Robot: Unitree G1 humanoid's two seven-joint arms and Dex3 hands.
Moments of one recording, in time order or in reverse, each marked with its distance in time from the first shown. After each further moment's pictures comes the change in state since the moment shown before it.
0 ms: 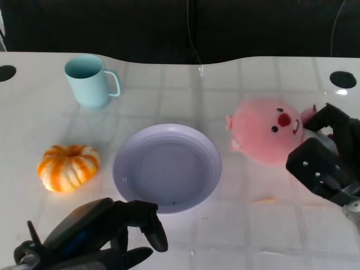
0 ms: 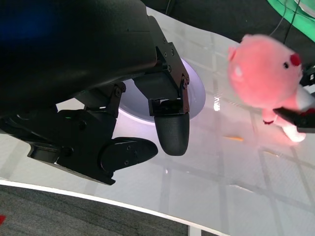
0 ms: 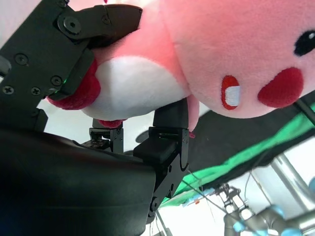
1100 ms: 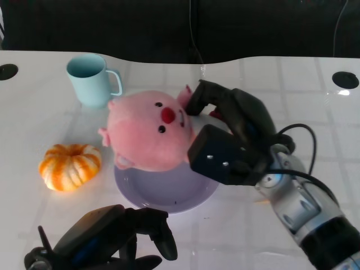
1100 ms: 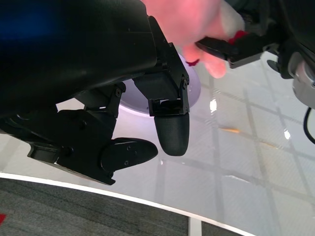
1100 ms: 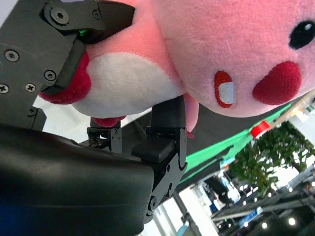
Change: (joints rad) left arm 0.018 -0.022 -0.046 -0.033 0.059 0.020 0.000; right arm -0.143 0.259 0.192 -0.191 -0.080 0.078 0.247
